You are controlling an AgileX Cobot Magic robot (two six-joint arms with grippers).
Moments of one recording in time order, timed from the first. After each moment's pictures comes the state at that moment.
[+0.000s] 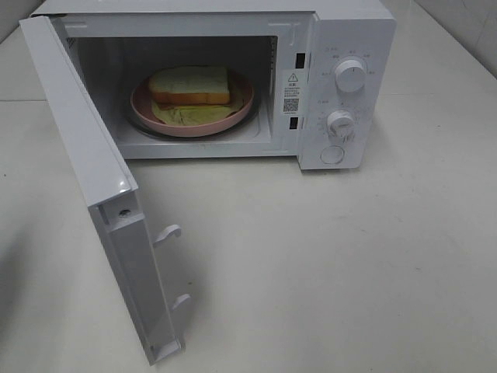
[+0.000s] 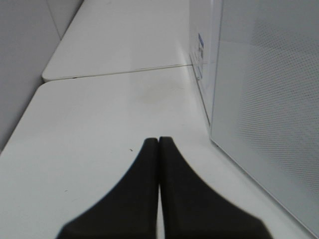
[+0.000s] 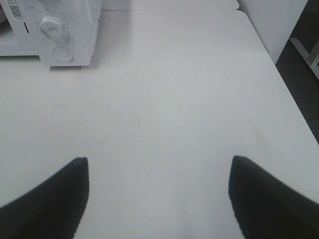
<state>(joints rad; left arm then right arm) 0.06 1.06 -0.18 0.19 -0.53 -0.05 0.04 0.00 -0.51 -0.12 1.04 0.06</state>
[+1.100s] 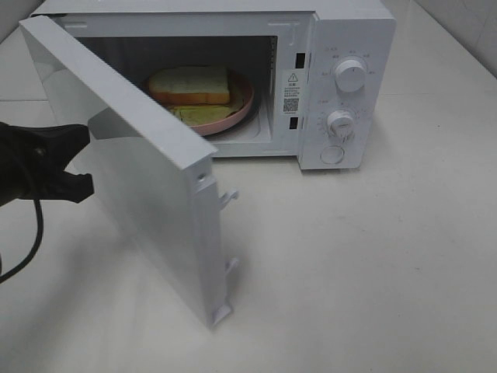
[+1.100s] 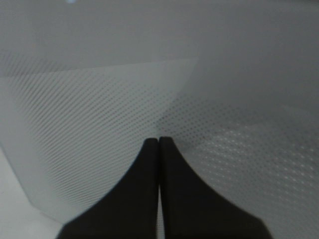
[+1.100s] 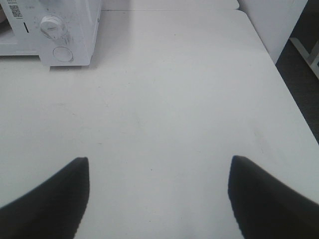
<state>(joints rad) -0.34 1.56 -0.34 0.20 -0.94 -0.10 0.04 0.00 -0.51 -0.12 1.04 0.06</state>
